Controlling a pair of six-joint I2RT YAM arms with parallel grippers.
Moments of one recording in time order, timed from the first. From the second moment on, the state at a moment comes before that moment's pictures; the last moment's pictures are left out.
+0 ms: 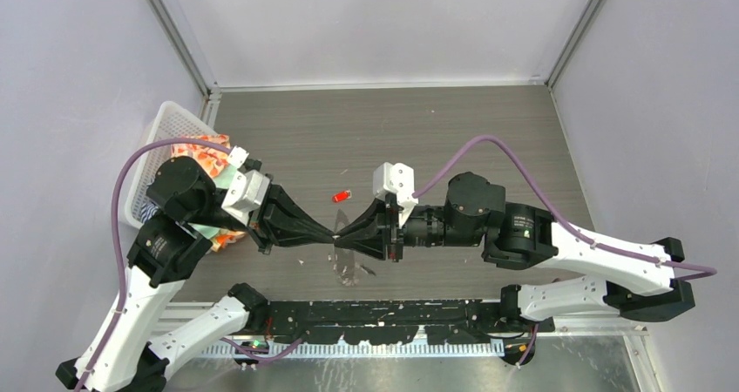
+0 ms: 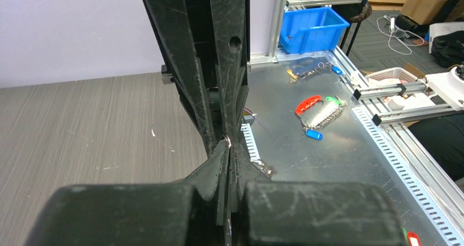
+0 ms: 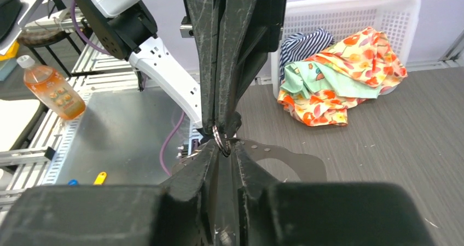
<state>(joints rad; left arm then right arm) -0.62 0.77 1.27 -0.44 1.15 -0.06 1.36 1.10 1.35 -0.25 -0.15 0.06</state>
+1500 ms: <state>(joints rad) -0.61 0.79 1.31 -0.79 1.10 0.31 1.37 1.32 1.74 -0.79 -0.18 0.05</state>
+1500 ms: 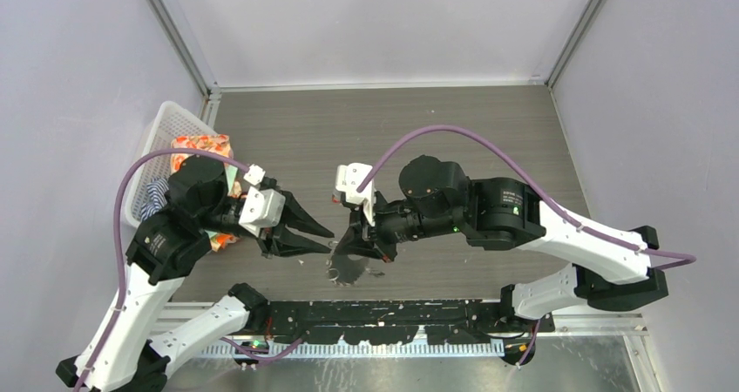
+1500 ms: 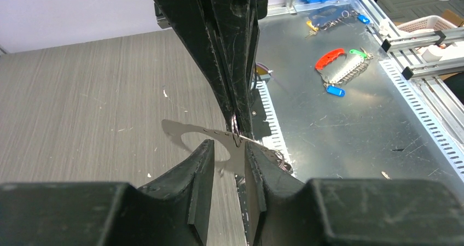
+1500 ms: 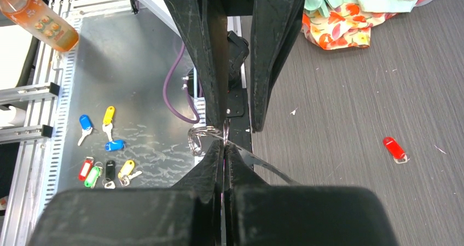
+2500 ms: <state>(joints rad) -0.62 0.75 1.37 -0.84 1.23 0.53 1.37 0.99 1.47 -0.57 -0.20 0.04</state>
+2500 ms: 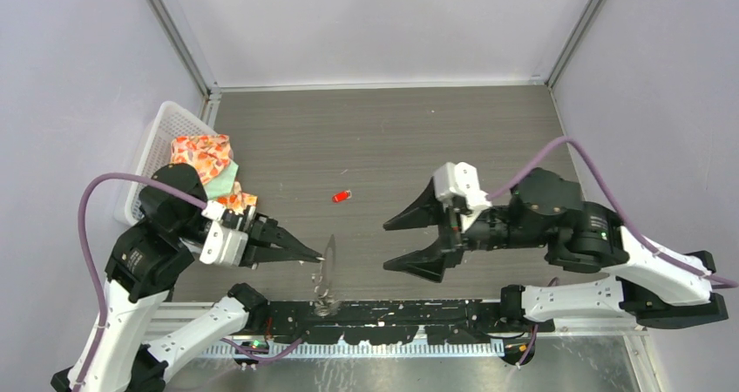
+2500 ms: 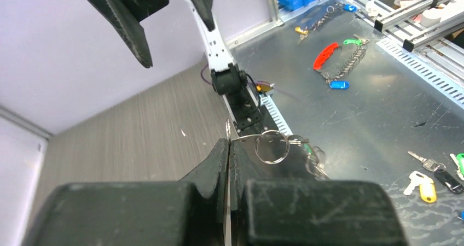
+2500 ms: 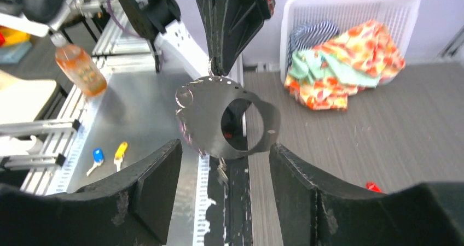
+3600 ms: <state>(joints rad) -0.62 0.69 1.29 -0.15 1.45 0.20 1.37 1.02 1.34 -0.21 -0.37 -0.01</state>
